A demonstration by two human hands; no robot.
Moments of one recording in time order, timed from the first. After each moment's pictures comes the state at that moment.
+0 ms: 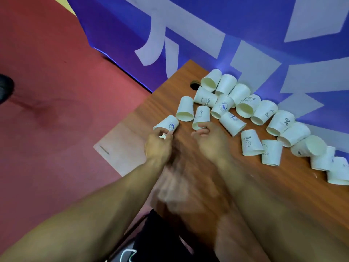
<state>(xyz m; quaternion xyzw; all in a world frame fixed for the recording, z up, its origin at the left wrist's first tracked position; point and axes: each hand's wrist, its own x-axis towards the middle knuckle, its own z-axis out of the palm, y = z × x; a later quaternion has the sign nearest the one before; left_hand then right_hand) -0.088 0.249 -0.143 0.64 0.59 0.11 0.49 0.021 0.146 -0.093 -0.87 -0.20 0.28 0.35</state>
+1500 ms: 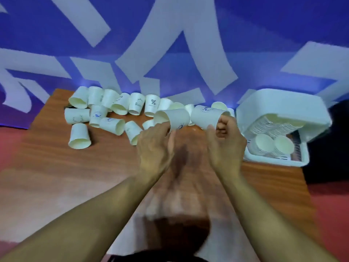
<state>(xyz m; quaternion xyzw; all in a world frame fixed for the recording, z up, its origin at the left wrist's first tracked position) 0.041 -0.048 -0.055 0.91 0.06 0.25 0.31 0.068 -0.206 -0.013 -0.86 0.00 -0.18 0.48</state>
